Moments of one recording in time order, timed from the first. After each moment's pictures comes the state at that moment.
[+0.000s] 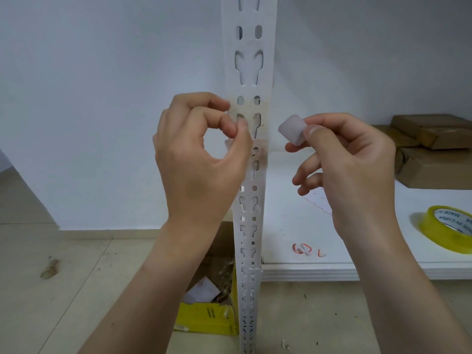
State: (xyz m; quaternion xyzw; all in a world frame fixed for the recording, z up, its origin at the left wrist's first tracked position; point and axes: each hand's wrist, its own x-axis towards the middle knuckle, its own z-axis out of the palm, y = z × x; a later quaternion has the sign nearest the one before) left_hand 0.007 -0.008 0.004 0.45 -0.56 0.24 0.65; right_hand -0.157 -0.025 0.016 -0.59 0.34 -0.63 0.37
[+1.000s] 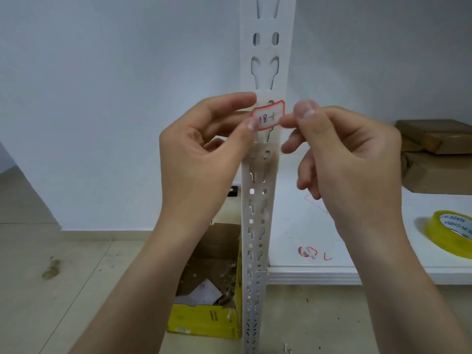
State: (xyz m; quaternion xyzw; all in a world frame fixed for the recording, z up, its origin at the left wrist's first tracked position) left_hand 0.013 0.015 0.024 0.40 -0.58 -0.08 0.70; right_hand -0.137 -0.003 0.034 -0.64 0.29 -0.63 0.32
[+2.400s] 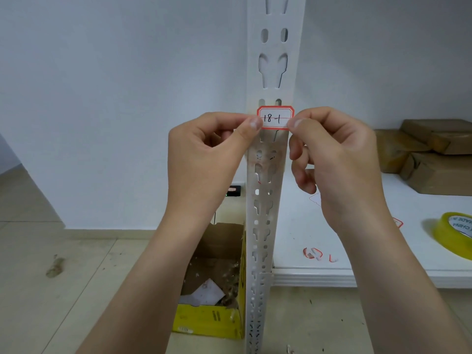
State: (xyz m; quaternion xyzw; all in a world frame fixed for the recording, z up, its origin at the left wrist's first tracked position) left_hand 0.021 0.001 0.021 0.48 -0.54 -0.08 0.69; right_hand -0.126 -0.028 0.031 -0.59 0.31 -0.60 0.45
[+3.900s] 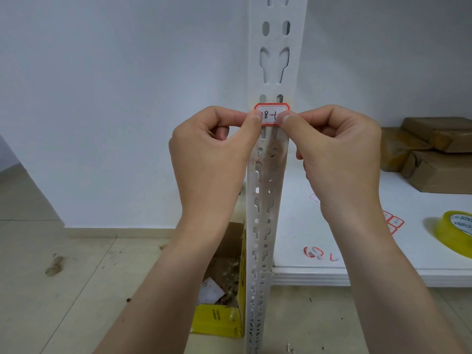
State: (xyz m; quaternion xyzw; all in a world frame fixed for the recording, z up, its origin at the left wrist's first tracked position) left_hand 0.010 -0.009 0.015 0.52 -0.48 -0.02 0.70; right_hand -0.116 -0.037 0.026 -0.59 0.35 -0.65 0.32
